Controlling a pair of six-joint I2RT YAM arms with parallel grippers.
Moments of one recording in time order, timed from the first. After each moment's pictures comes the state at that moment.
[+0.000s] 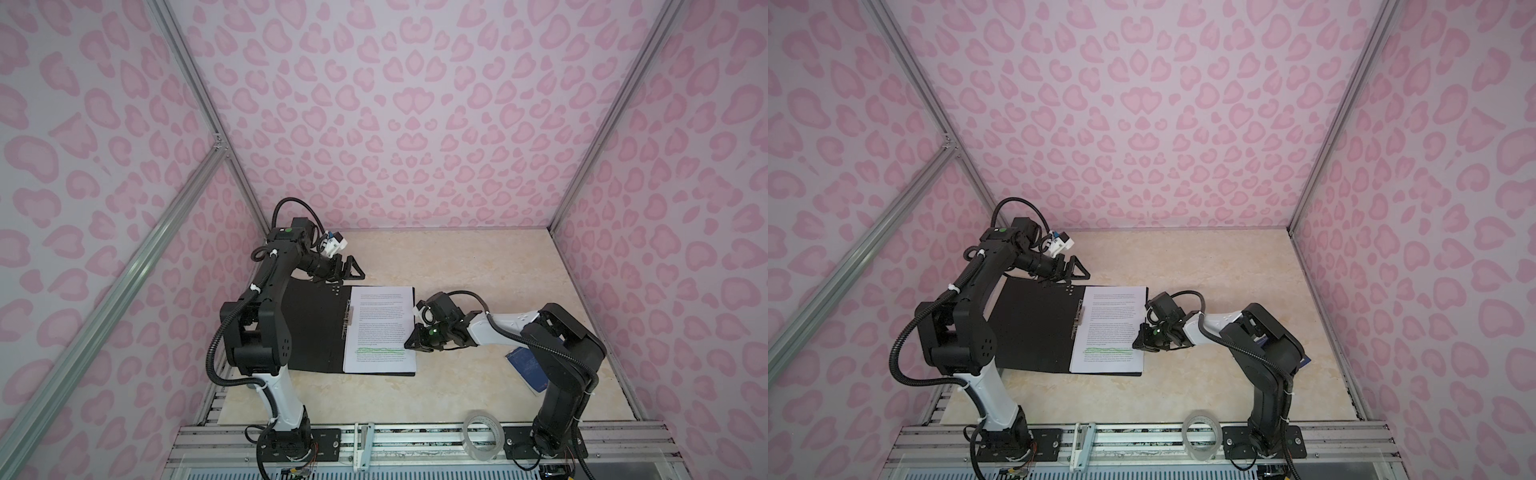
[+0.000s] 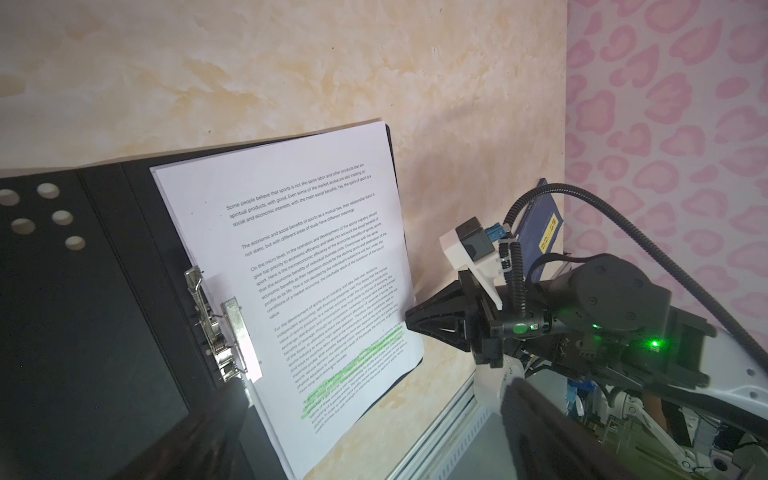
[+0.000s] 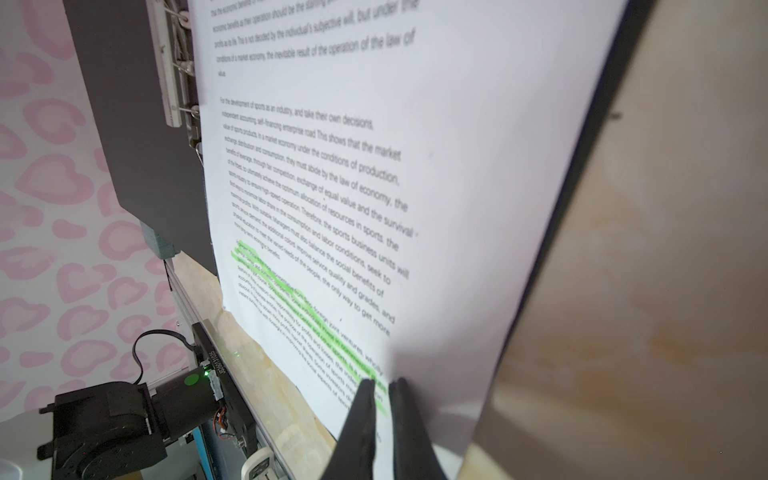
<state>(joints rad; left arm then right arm) -0.03 1.86 1.69 -1.23 0.72 0.10 0.72 1.83 0.90 -0.03 -0.52 0.79</state>
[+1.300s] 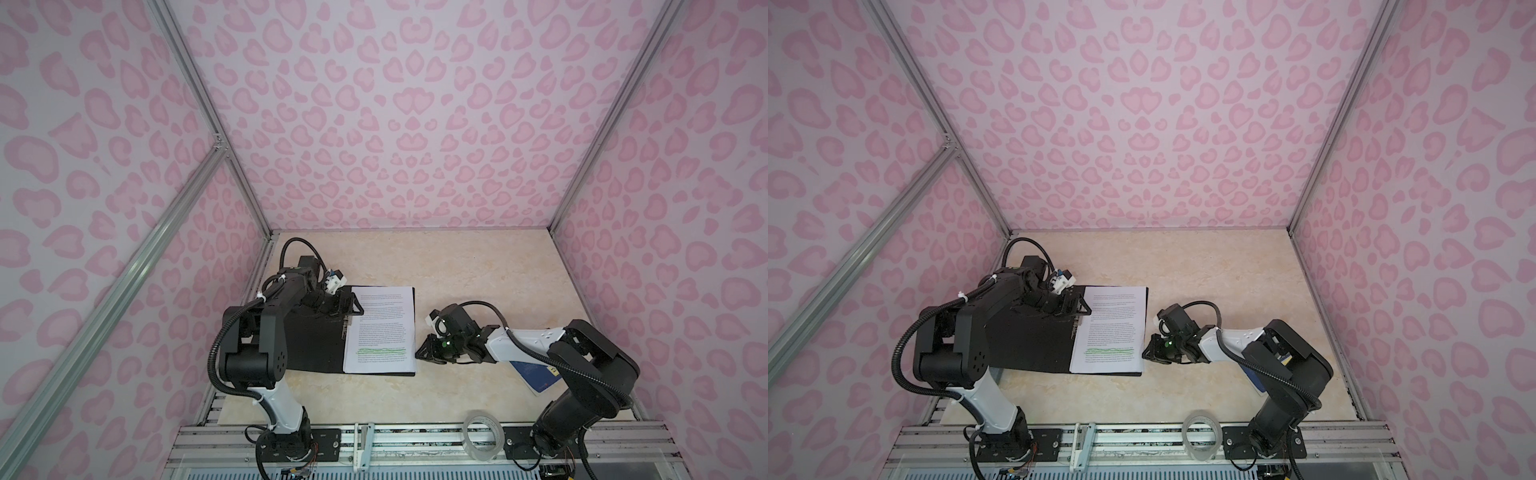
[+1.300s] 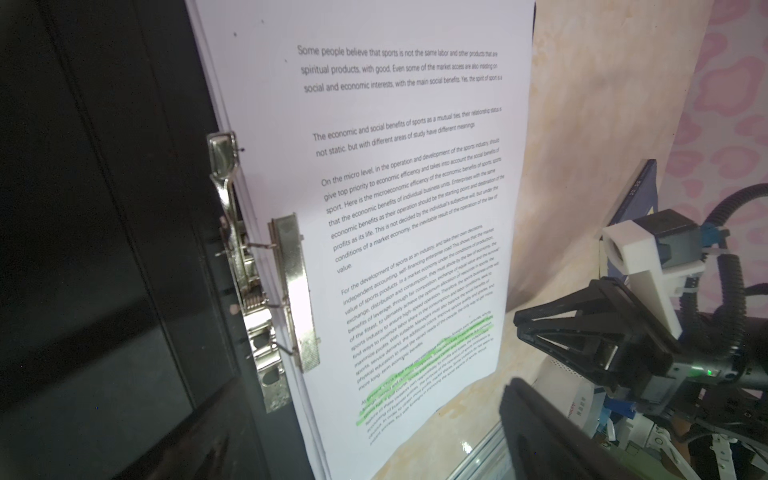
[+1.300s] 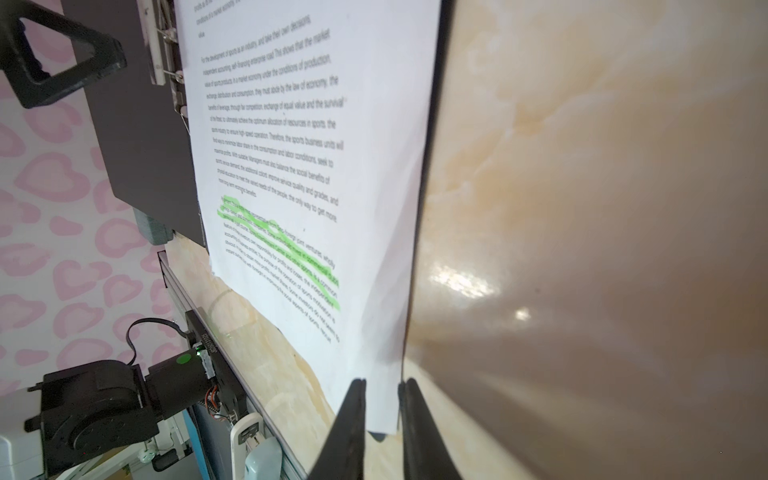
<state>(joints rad) -0.03 1.77 1.19 -0.89 0.62 0.03 0.73 1.64 0.69 0.02 -0.48 0.86</state>
